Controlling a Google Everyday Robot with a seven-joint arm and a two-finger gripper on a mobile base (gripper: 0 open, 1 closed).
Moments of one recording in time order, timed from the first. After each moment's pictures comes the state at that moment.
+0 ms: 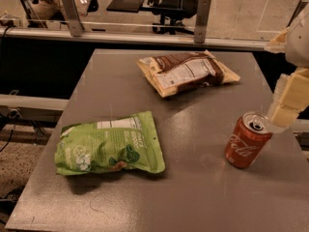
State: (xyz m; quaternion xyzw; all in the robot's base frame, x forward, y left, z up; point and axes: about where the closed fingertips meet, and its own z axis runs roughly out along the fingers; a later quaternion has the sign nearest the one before) arm 0.438 -0.217 0.976 -0.60 0.78 -0.03 0.16
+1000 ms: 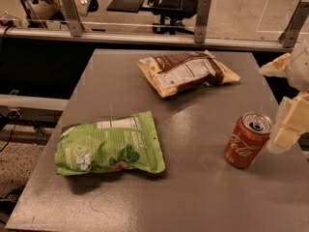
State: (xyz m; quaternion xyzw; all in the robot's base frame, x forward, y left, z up) arm 0.423 -0.218 0.937 -0.62 0.77 0.04 0.17
